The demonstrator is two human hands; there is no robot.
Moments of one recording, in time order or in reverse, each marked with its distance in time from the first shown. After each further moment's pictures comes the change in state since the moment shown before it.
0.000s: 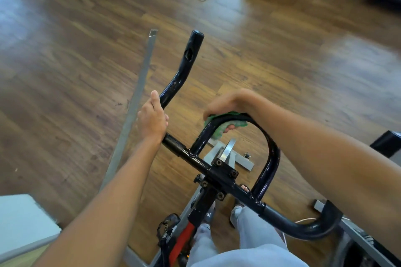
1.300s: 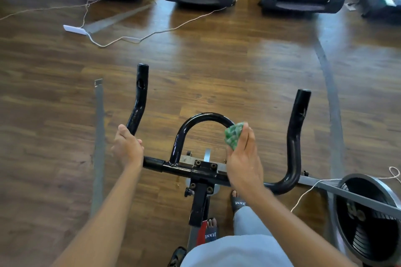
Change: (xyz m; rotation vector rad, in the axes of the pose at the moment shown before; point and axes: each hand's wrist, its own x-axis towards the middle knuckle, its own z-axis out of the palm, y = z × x) left_hand -0.011 0.013 -0.002 -0.063 -0.019 -0.036; right_hand -0.025 0.067 0.218 0.366 1.510 0.240
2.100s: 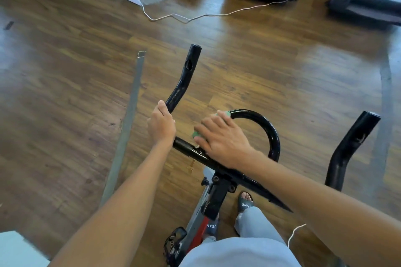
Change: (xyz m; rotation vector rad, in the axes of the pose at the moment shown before) left_hand 0.017 -0.015 0.007 0.021 -0.004 0.043; right_hand 0.054 -0.080 0.038 -0.453 -0.223 -1.029
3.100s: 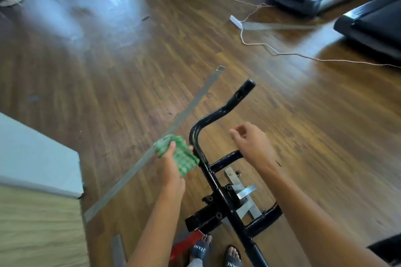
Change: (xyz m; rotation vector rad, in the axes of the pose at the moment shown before) left_hand -0.125 0.026 -0.035 -1.027 0.427 -0.484; right_hand 0.051 0.049 -0.062 0.688 -0.091 0.192
